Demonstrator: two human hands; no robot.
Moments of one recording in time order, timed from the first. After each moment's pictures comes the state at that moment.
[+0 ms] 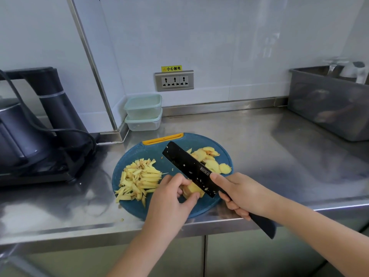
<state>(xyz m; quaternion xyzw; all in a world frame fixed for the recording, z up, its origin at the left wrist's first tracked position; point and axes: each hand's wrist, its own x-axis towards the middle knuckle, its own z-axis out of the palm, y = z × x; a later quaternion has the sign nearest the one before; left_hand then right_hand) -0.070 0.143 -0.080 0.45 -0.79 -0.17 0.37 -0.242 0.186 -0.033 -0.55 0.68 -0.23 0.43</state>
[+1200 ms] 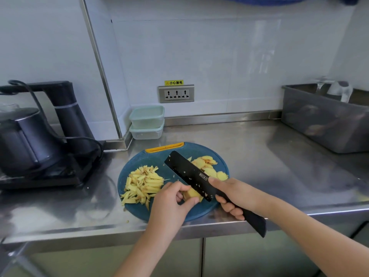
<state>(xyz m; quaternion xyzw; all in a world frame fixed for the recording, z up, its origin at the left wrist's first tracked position) -0.070 0.147 -0.075 0.47 -0.76 -0.22 0.40 -0.249 0.181 -0.029 -0.51 0.66 -0.23 0.51</state>
